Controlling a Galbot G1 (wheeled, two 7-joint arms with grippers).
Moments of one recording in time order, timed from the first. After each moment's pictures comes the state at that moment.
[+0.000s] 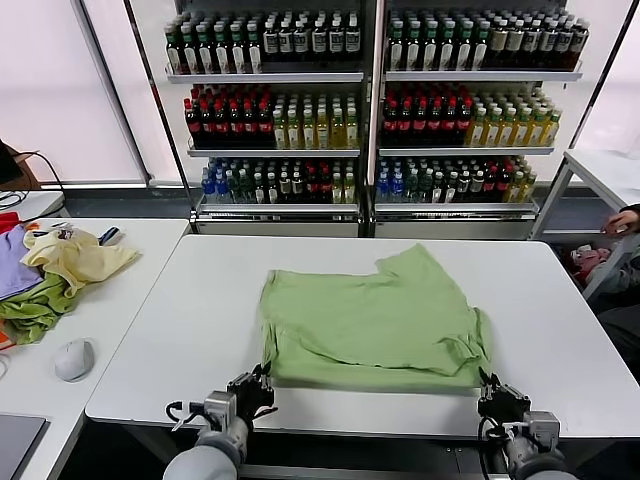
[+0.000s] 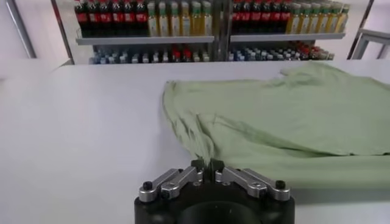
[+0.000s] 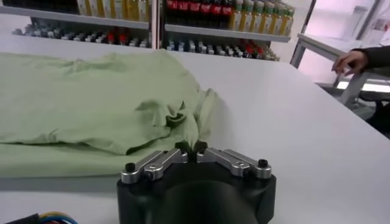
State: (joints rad) left arm 1.37 -1.16 -0.17 -2.11 -0.44 0.55 -0.40; right arm -1.65 1.23 0.67 2.17 0.28 -0.46 0.10
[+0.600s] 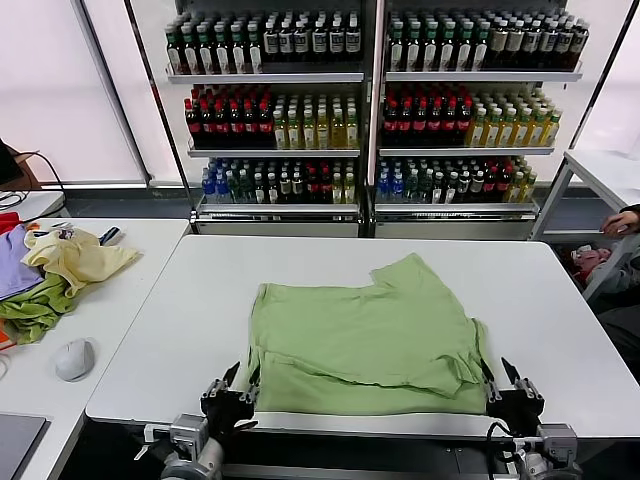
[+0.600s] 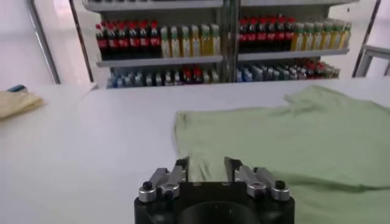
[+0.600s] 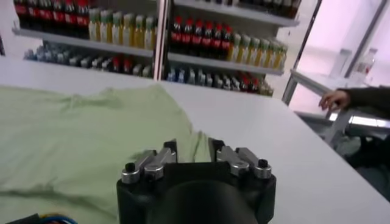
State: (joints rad) left arm 1.50 -1.14 -0.26 -2.27 -0.39 0.52 -0.39; right arm -1.58 1.18 0.68 2.21 0.29 -0.38 0.12
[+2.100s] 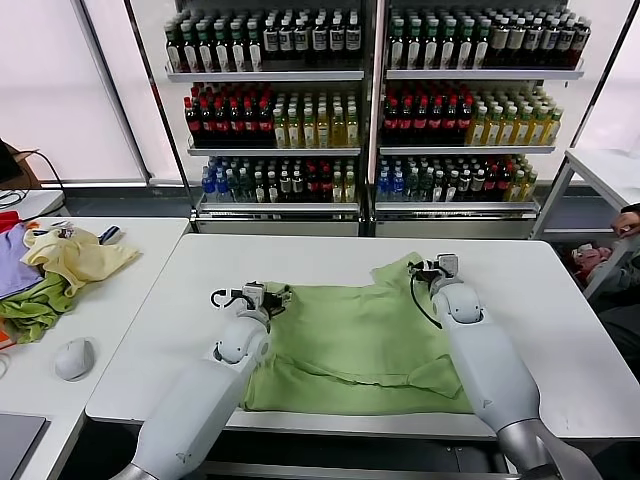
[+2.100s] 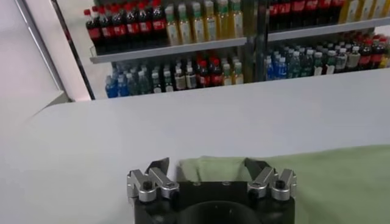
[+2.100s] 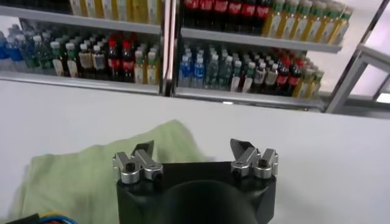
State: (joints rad) left arm 0.62 -1.28 0.02 -1.30 -0.53 0.51 -0.38; right arm -0.44 1.30 0.21 0.97 0.36 -0.46 0.09
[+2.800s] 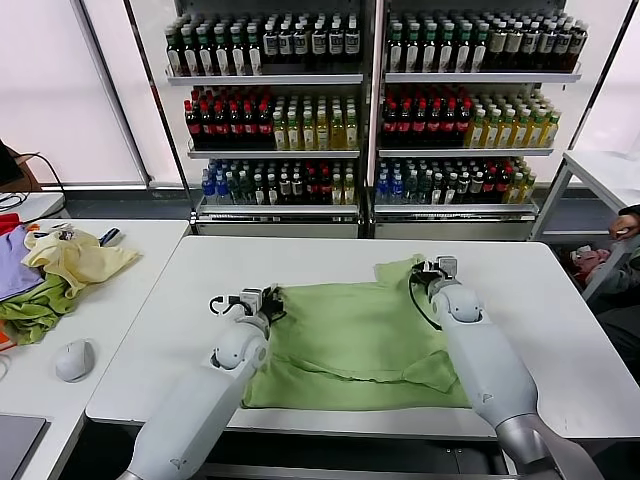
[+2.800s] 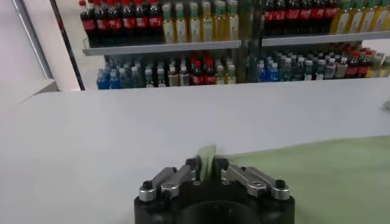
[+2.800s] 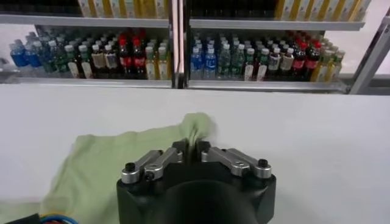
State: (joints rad) left arm 0.66 -1.25 0.02 -1.33 -0.61 0.54 -0.36; right arm -0.47 1.28 0.21 1.01 0.44 -0.47 0.06
